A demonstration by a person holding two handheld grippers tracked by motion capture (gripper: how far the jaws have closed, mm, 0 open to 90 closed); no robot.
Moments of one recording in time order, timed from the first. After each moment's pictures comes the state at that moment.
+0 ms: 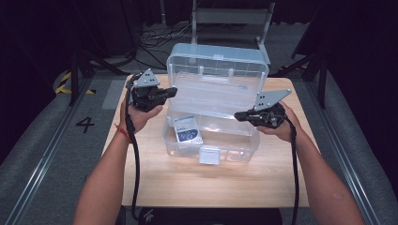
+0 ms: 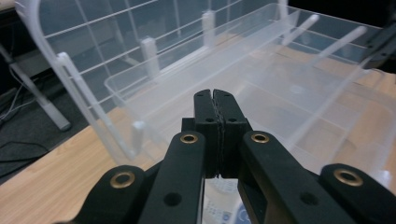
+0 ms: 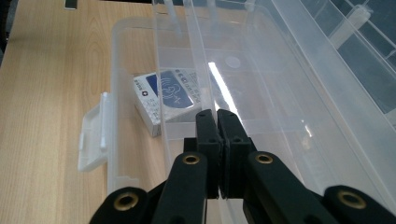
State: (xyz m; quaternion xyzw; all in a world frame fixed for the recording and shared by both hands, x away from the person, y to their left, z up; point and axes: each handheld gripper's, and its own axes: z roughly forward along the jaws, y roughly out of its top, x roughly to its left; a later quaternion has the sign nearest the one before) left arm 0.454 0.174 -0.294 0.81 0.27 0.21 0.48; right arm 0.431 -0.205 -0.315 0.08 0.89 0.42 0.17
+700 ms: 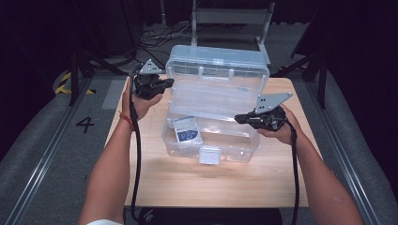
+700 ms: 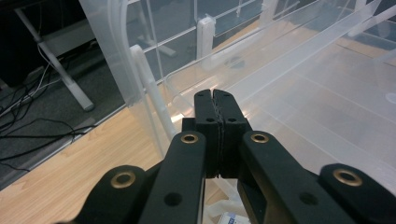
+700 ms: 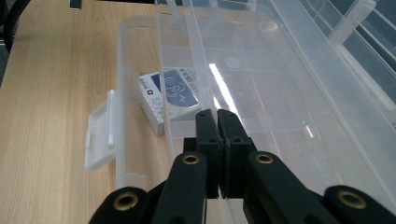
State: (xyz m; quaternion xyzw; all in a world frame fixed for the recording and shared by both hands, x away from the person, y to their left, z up) left arm 0.494 0.177 -0.300 0.81 0.30 0.22 0.45; right arm 0.425 -0.206 -0.319 0.08 0.89 0.43 0.16
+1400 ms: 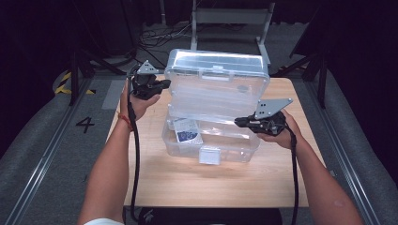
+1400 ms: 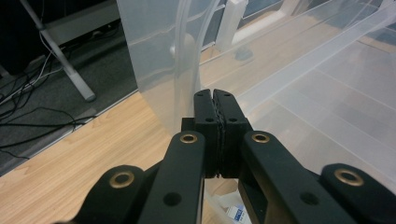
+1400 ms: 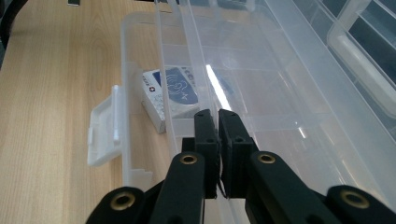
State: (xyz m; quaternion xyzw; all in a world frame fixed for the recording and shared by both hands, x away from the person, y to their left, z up) left arm 0.499 0.185 -0.309 0.81 0.32 0.21 0.44; right arm 0.414 -0.206 -0.326 0.08 0.88 0.43 0.18
